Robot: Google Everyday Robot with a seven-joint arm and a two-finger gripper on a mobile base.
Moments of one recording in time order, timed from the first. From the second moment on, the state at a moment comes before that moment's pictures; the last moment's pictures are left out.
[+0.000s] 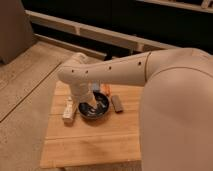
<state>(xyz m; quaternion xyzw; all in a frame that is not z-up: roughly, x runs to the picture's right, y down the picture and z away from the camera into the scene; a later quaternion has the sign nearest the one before) -0.101 0.084 0.717 -0.23 0.22 0.60 0.73</state>
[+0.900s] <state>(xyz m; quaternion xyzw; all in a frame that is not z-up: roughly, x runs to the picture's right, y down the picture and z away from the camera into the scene) -0.096 0.050 0.720 -0.19 0.14 0.58 0.78</state>
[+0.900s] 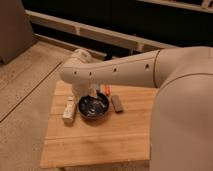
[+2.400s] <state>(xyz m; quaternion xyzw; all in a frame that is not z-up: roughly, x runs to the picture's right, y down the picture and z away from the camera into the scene) 0.015 0.103 0.779 -0.19 0.29 0.58 0.73</state>
